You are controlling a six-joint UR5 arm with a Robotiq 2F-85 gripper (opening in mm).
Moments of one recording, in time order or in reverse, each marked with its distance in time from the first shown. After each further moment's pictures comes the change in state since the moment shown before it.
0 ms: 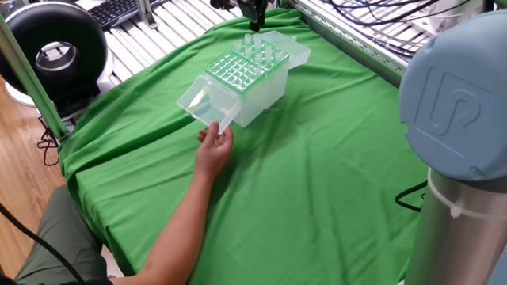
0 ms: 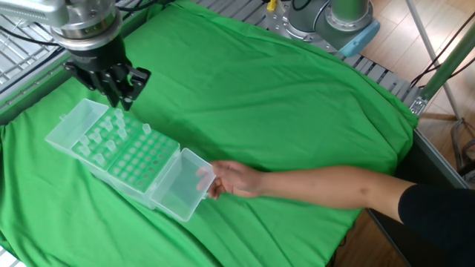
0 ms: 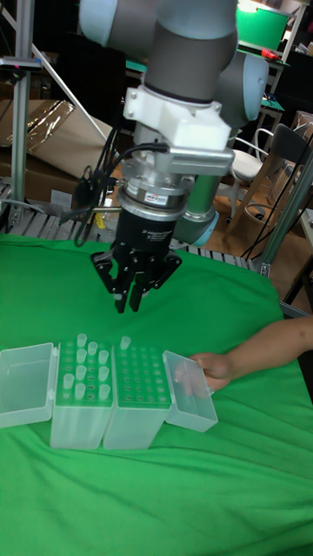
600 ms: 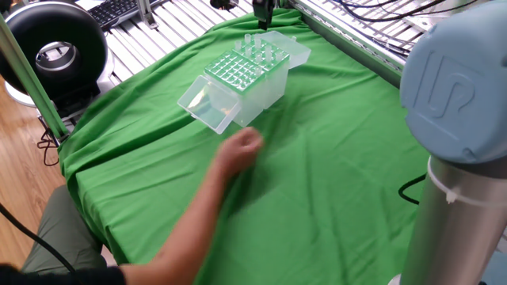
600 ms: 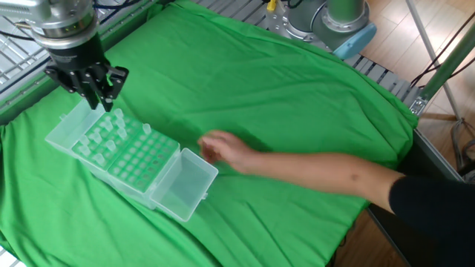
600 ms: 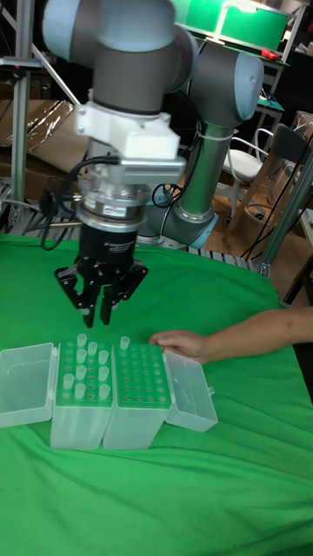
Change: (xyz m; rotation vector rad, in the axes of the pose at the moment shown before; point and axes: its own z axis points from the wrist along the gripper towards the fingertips) arm 0.008 -0.042 0.030 -0.024 -0.066 -0.078
